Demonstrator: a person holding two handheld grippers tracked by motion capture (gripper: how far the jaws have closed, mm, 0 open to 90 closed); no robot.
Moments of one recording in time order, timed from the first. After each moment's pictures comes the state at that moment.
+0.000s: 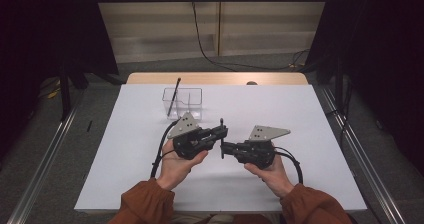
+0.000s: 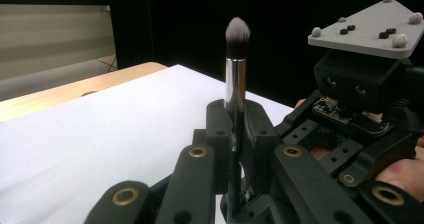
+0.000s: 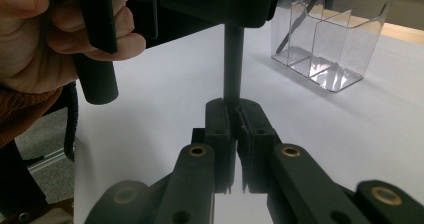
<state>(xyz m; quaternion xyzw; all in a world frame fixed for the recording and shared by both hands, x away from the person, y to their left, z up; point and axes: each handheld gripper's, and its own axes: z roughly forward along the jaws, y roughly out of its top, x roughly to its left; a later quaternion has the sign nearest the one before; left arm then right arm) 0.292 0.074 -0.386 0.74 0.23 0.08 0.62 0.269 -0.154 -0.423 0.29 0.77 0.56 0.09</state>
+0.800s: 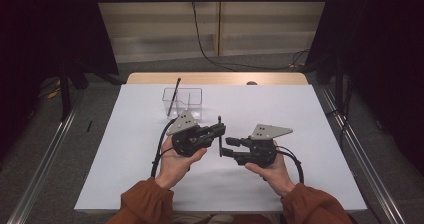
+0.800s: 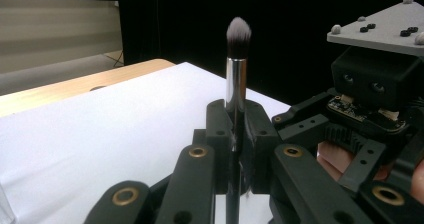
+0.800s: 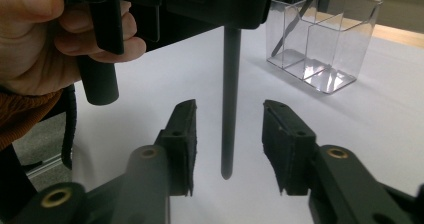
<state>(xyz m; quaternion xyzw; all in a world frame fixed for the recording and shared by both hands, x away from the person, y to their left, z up) 0.298 0.077 -0.387 0.74 0.25 0.08 0.62 0.271 -0.159 -0.422 0.29 0.77 0.56 0.09</state>
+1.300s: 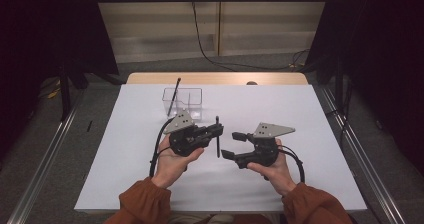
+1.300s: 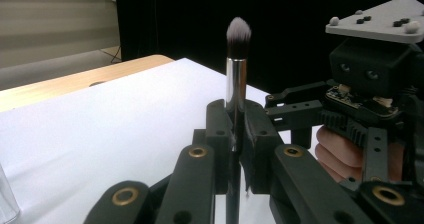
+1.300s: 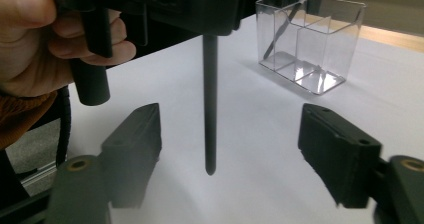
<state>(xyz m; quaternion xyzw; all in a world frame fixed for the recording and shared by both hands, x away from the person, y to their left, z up) 0.300 0.083 -0.387 0.75 0.25 0.07 0.61 0.273 -0.164 -0.421 0.31 0.76 0.56 0.10</state>
